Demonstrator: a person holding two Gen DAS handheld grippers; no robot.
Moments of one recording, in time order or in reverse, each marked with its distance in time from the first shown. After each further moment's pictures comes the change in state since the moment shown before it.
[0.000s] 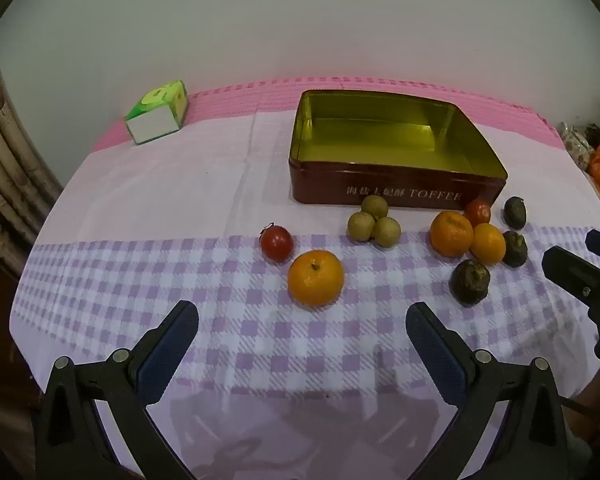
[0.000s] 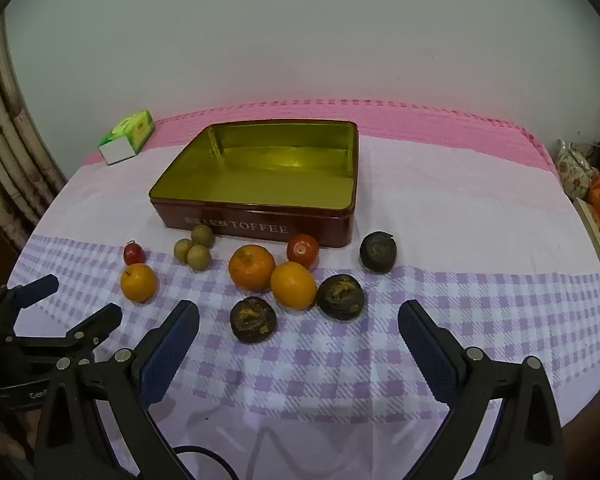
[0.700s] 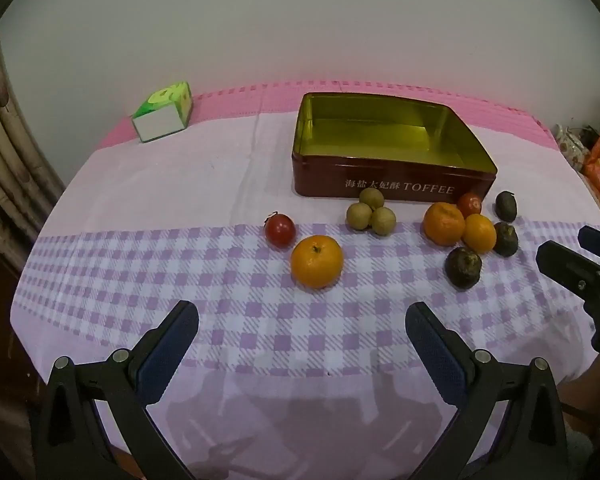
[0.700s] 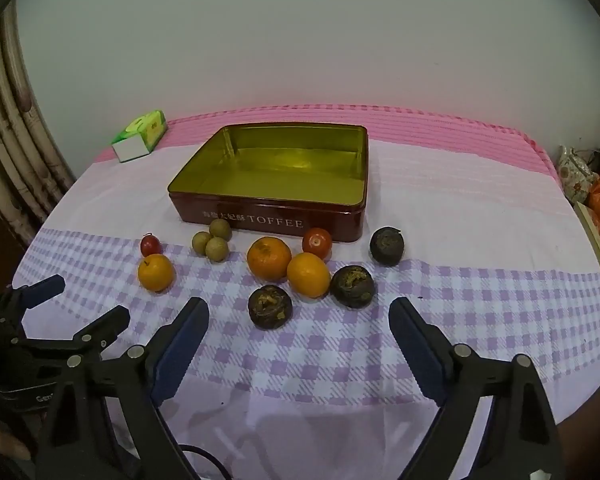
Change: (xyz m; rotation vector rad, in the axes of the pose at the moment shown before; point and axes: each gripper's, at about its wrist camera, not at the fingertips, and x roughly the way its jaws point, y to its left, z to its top) left arm -0.018 0.002 -0.011 -0.013 -0.017 -0.015; right arm -0.018 0.014 -0.001 -0.009 -0.014 0.029
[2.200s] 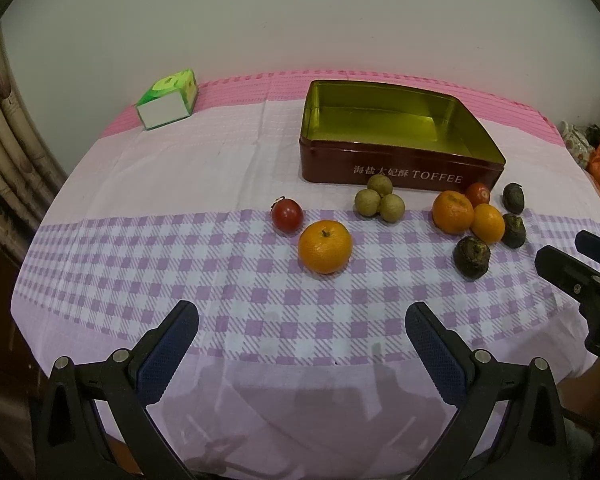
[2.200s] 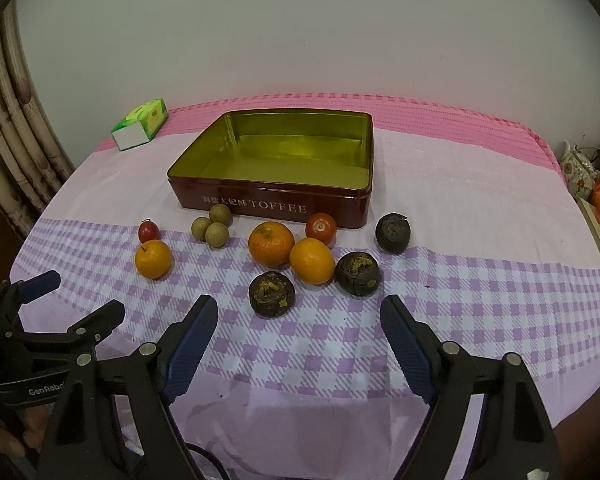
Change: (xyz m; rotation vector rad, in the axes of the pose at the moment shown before) left arm 0.007 0.010 -0.011 -0.014 0.031 0.005; right arm 0.008 0.004 -0.011 -0.010 0.019 0.003
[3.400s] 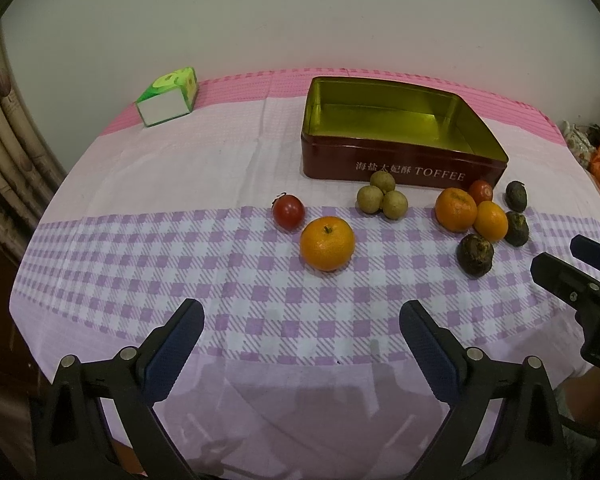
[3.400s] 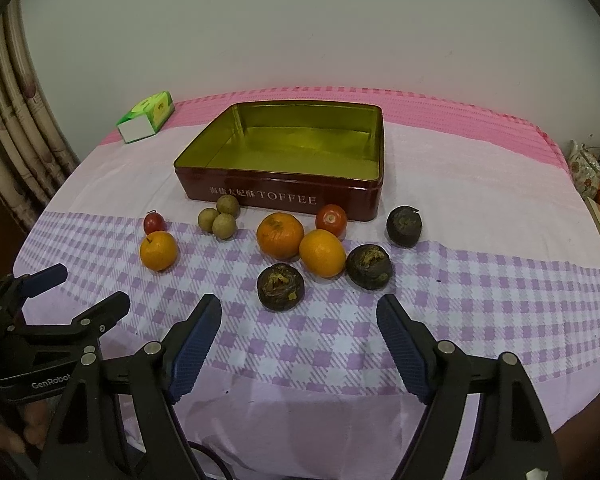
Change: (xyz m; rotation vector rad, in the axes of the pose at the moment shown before) left arm 0.003 -0.003 -0.002 -0.001 0.007 0.008; right arm 0.004 0.005 -0.004 -0.013 0.022 0.022
